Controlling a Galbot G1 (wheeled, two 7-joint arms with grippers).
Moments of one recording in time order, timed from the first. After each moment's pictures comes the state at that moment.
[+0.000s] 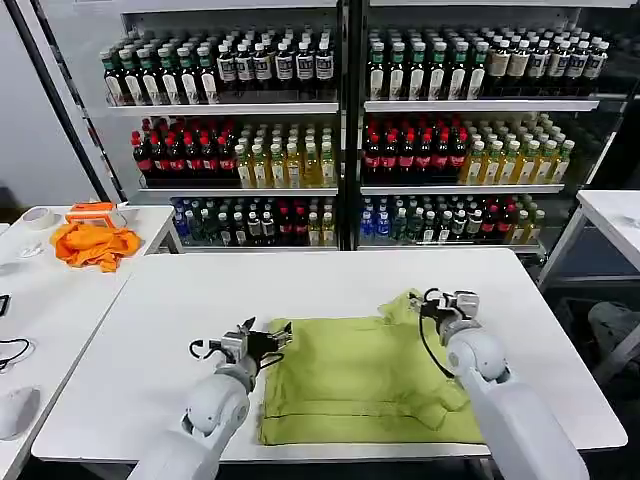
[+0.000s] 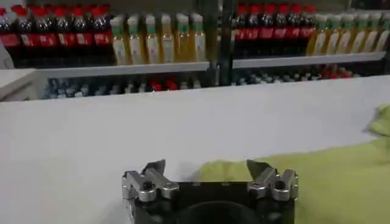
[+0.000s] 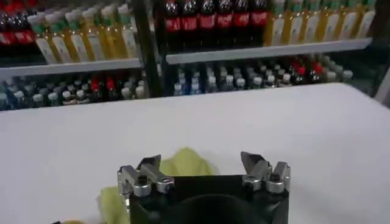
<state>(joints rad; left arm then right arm) 0.95 -1.23 -0.13 -1.65 -0.47 0.52 -0.25 -0.73 1.15 0.16 1.48 0.73 -0.58 0.36</state>
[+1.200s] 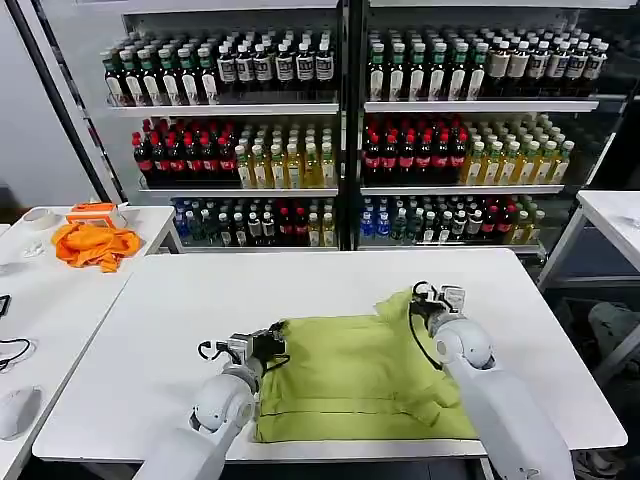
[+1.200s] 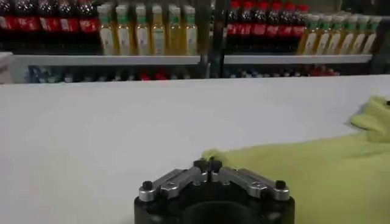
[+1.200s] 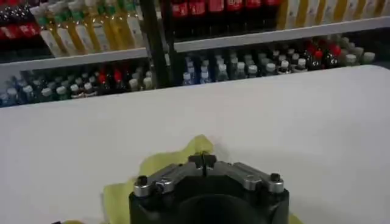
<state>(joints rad) 0.95 -1.24 -0.12 -1.61 -0.50 0.46 -0.20 -0.73 1.14 0.18 1.52 0.76 -0.57 0.36</state>
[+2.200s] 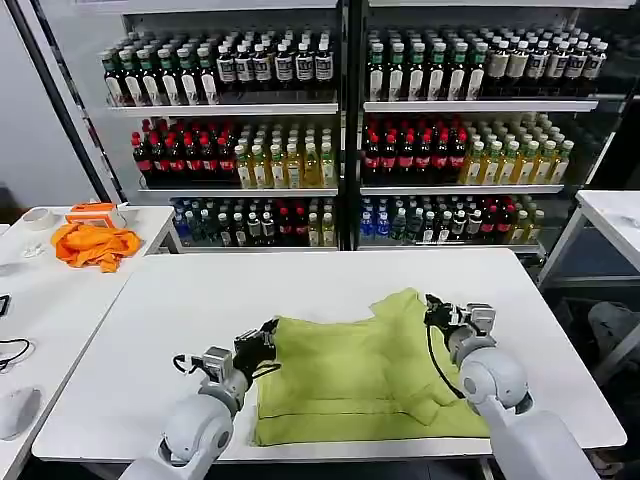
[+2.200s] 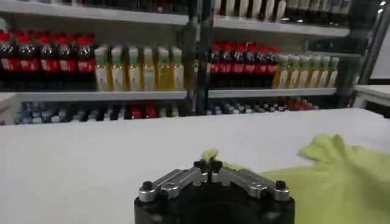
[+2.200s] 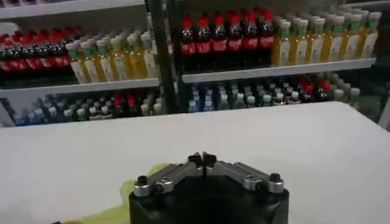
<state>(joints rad) 1.11 -1.15 -0.17 -1.86 -0.50 0.39 -0.17 -0.87 1.13 0.25 1.72 0.71 -0.58 0.38</state>
